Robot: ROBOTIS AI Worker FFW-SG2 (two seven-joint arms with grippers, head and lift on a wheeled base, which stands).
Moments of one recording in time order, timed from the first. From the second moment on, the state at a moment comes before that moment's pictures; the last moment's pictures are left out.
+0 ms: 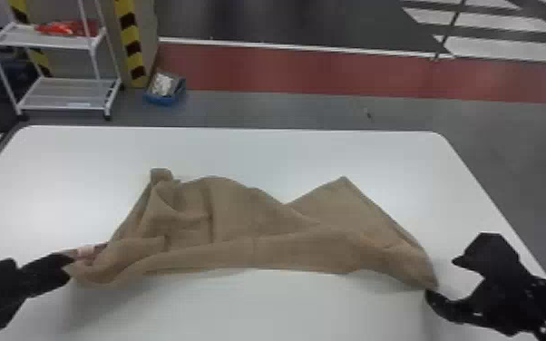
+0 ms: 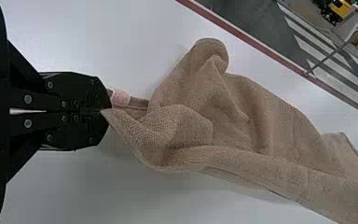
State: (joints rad) left arm 0.39 0.20 0.32 -2.01 -0.72 -0.04 -1.01; right arm 0.40 -0.21 -0.31 -2.06 0.70 0.53 0.94
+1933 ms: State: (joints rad) left arm 0.19 0.21 0.45 -2.34 -0.68 0.35 -1.08; right arm 0.15 -0.32 -0.63 -2.21 0.22 0.88 1.06
